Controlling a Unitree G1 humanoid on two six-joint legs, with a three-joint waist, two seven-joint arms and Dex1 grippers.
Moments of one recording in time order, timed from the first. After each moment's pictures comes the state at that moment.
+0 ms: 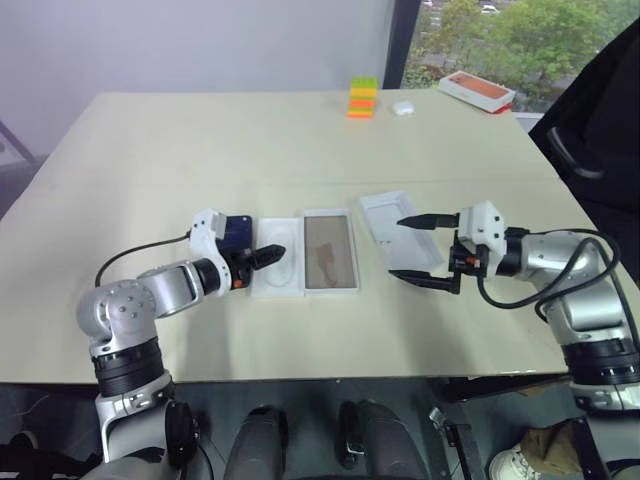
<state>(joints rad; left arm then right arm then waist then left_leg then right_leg) -0.49 0.25 0.44 -0.19 -0.82 1.46 -0.17 -0.43 -0.73 -0.01 0.02 0.36 0.09 1.22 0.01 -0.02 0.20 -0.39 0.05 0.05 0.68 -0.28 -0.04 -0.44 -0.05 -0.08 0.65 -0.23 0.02</state>
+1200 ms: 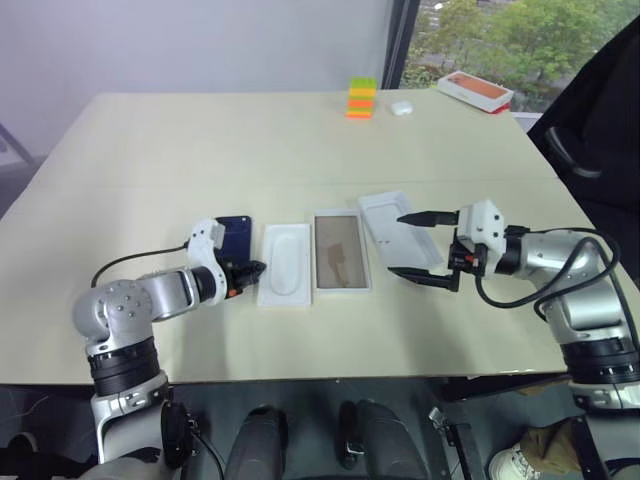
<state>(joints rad) -0.51 0.26 0.50 -0.13 -0.78 1.52 -0.16 -0.44 -0.72 -0.01 0.03 0.35 0.08 1.20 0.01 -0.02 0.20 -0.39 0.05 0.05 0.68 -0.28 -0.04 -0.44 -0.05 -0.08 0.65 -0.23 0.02</state>
